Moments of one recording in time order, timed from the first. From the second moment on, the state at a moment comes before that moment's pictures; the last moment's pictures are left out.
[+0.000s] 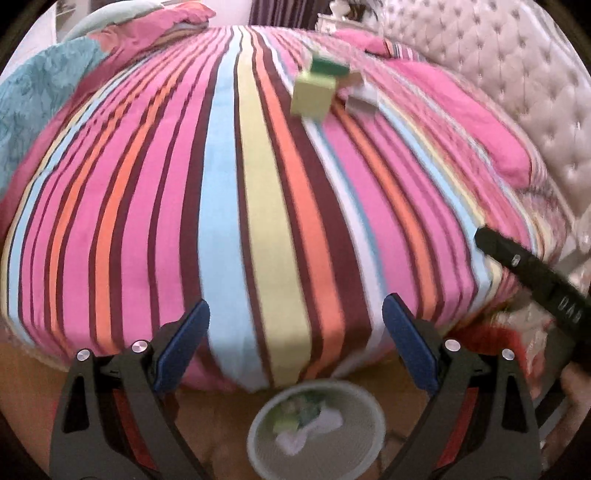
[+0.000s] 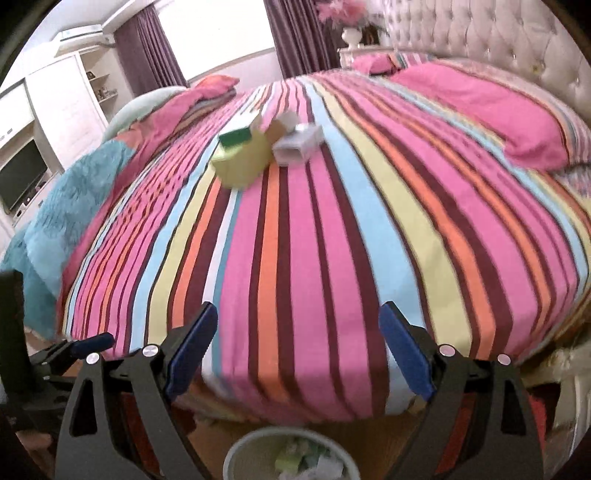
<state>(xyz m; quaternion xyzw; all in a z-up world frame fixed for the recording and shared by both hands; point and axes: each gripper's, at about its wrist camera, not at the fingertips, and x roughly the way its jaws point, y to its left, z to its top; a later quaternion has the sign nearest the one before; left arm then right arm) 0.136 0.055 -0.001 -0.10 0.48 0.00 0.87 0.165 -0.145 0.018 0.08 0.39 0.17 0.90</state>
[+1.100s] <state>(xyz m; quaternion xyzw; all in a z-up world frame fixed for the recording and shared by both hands) 0.391 0.061 0.043 -0.16 0.47 0.00 0.87 0.320 -0.082 0.011 0.00 0.38 0.17 0.91</state>
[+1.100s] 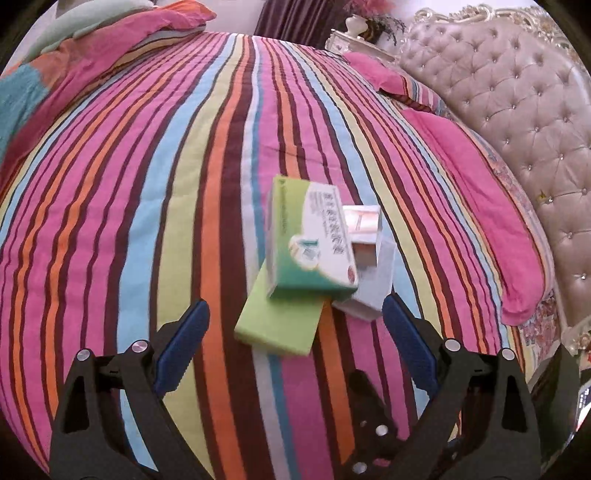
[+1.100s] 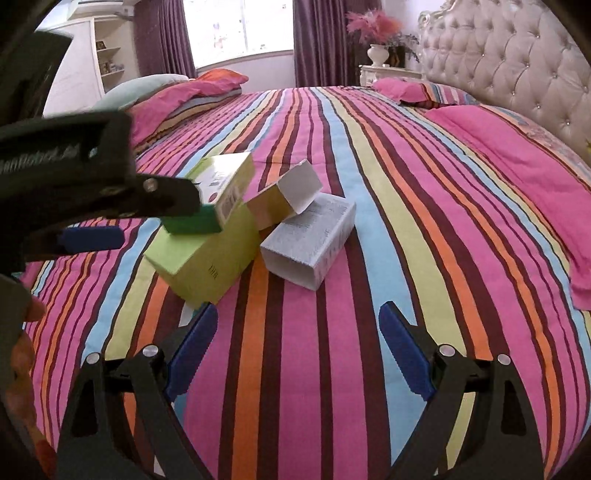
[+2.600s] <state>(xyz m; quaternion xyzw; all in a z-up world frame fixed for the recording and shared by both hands) 0.451 0.113 0.000 -0.28 0.47 -0.03 0.83 0.398 -0.053 -0.014 0.02 0.42 0.15 0.89</state>
